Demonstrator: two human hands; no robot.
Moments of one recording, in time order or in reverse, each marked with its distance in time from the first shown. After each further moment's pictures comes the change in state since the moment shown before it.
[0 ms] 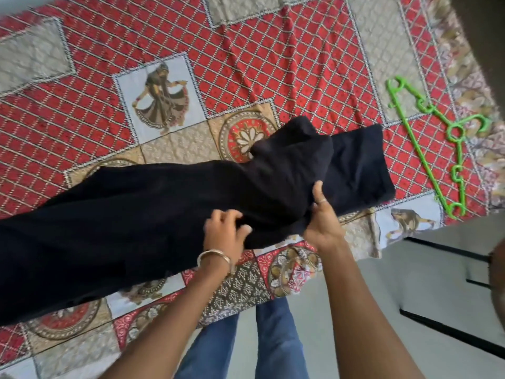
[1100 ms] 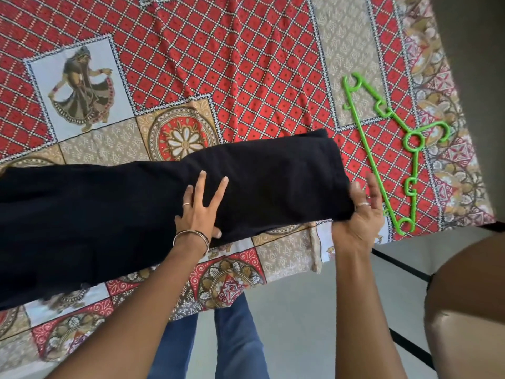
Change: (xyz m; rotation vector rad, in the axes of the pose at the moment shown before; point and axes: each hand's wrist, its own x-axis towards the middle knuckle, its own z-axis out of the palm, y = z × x) left_hand 0.058 0.111 0.089 0.454 -0.211 -0.004; right_hand 0.010 -0.167 -0.135 0.156 0.335 -0.629
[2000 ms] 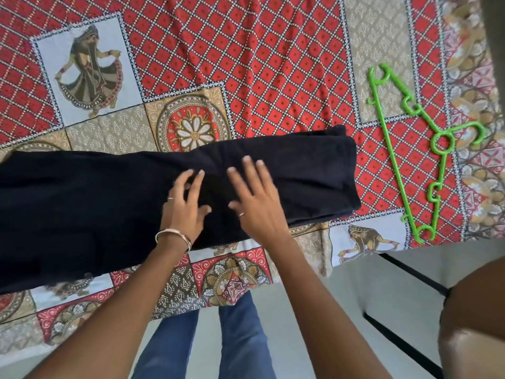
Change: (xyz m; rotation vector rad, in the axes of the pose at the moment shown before) left_hand 0.009 -0.049 0.017 -0.167 0.356 0.090; right_hand -0.037 0.127 0.046 -1.698 -1.049 -0.966
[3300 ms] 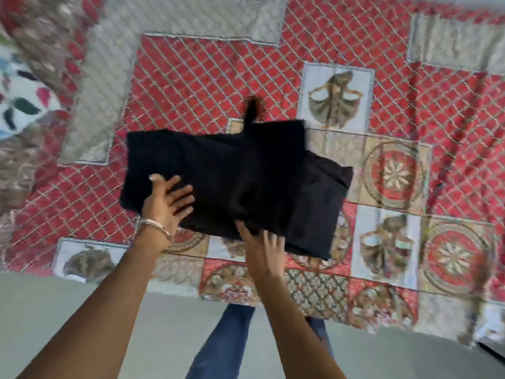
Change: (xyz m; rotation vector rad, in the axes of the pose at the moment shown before) left_hand -0.171 -0.340 -0.164 -1.672 0.407 -1.005; right_hand -0.009 -0.372 0.132 -0.203 -0.383 -0.007
